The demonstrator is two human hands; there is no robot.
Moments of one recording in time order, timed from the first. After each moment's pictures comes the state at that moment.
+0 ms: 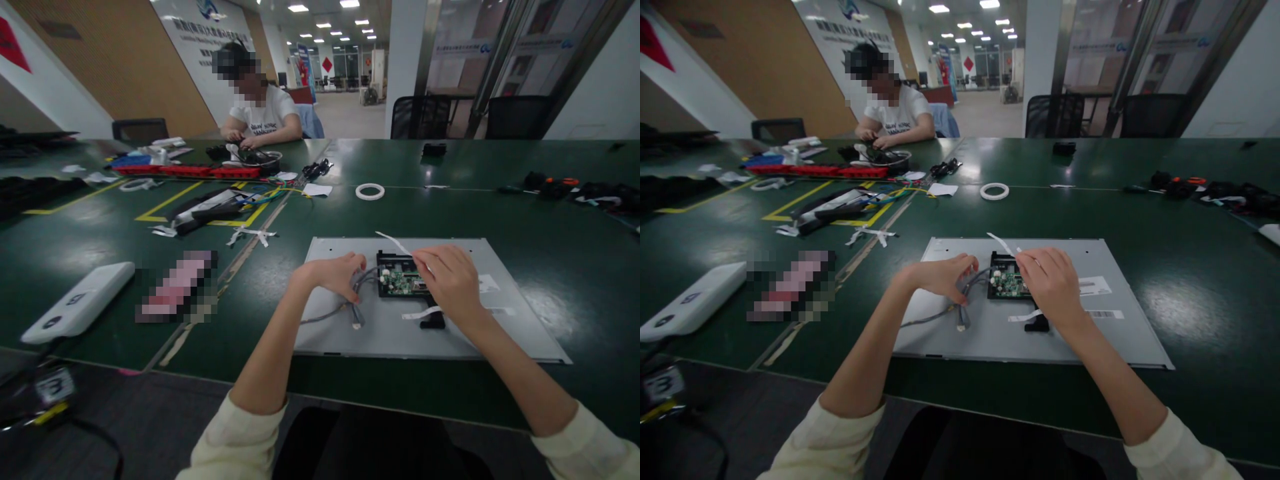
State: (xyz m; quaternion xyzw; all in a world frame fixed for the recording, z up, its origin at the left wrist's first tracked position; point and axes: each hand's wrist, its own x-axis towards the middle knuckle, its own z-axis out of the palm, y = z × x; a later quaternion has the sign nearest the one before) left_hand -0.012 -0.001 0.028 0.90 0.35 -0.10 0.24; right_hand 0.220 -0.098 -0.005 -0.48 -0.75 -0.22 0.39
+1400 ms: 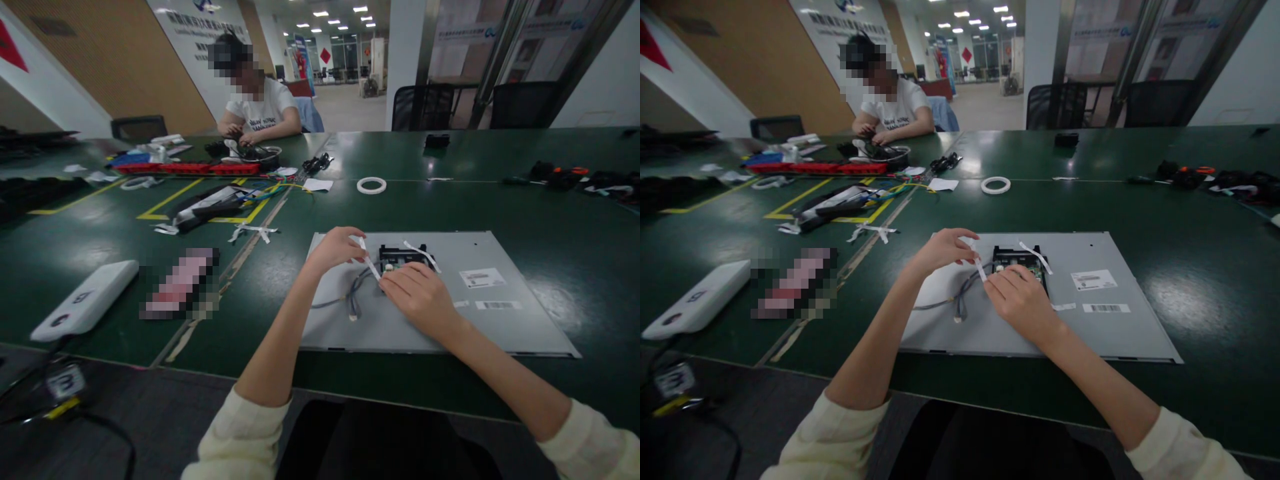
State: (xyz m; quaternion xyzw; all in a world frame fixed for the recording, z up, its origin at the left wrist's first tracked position) left_hand -0.002 0.012 0.024 0.75 0.49 0.16 0.42; right_hand 0.175 -0.110 -0.018 -0.38 -0.85 -0.21 0.30
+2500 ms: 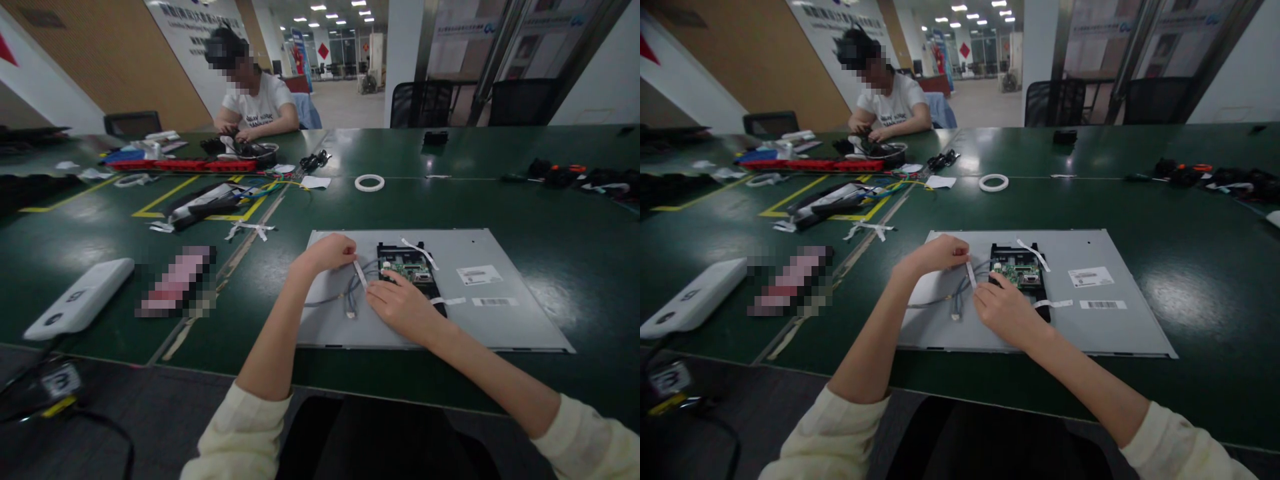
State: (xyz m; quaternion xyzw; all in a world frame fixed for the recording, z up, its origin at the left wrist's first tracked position) left_hand -0.017 0.031 0.009 0.92 0.38 0.00 0.11; right_hand 0.158 -0.111 -0.038 -0.35 -0.91 -0.14 0.19
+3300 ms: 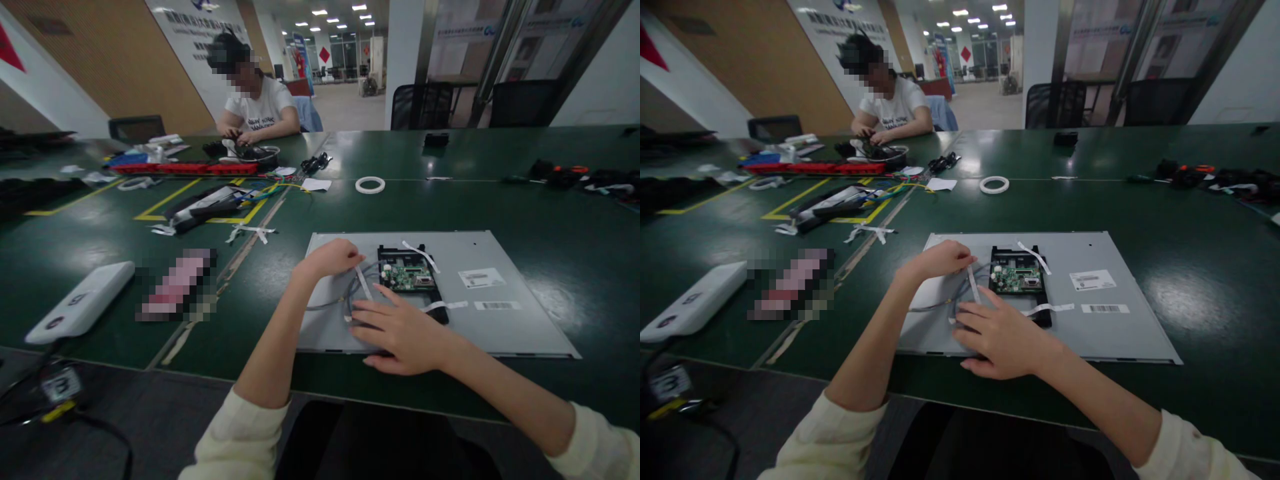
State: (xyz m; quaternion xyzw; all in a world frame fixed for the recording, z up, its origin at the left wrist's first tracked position) left_hand -0.010 0.024 0.010 0.91 0.39 -0.02 0.11; right_hand 0.159 -0.132 -0.016 -0.25 -0.95 0.02 0.18
